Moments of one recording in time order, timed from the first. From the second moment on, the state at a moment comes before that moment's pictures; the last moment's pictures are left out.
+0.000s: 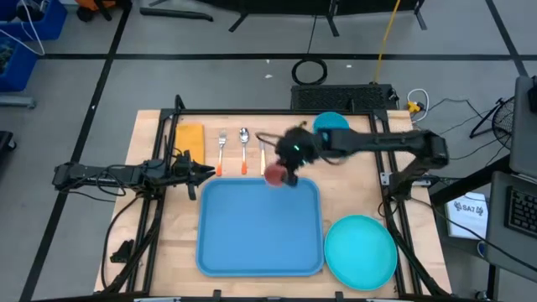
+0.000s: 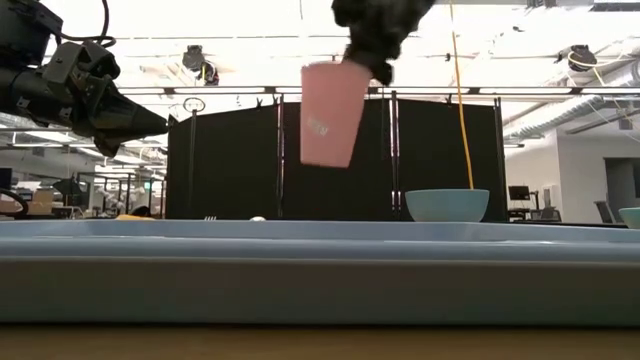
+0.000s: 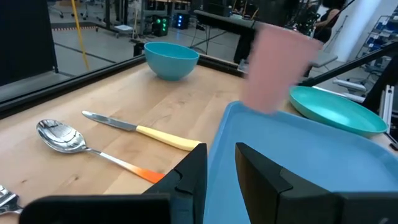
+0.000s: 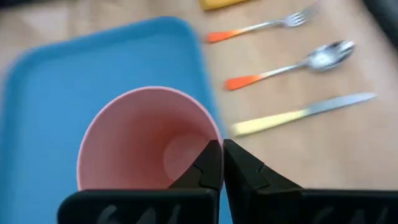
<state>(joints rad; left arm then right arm) -0.01 0.22 0.01 0.06 -0.22 -0.26 -0.09 1.59 1.36 -0.58 -0.01 0.17</state>
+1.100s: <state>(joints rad) -0.01 0.22 0.01 0.06 -0.22 -0.27 -0.04 1.31 0.82 -0.45 0.11 0.48</state>
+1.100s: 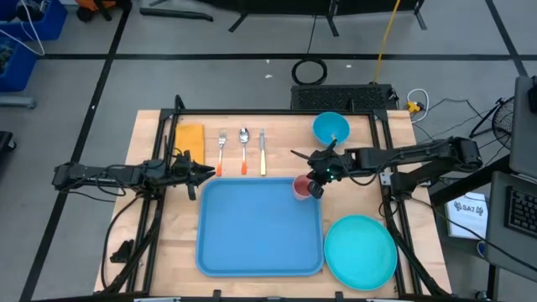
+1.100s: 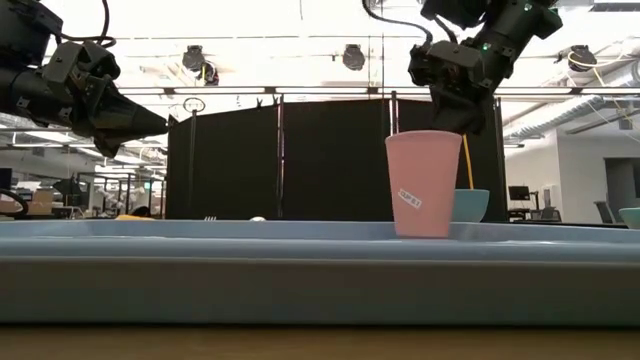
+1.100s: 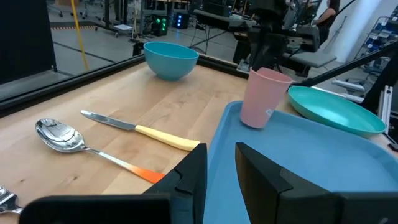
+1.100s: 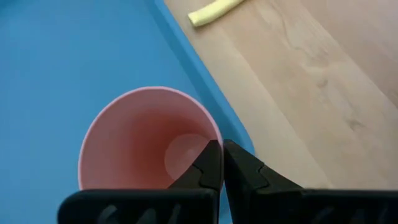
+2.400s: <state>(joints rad) -0.01 0.22 0.01 0.05 -0.21 -0.27 -0.04 1.29 0.82 -0.35 0.11 0.45</state>
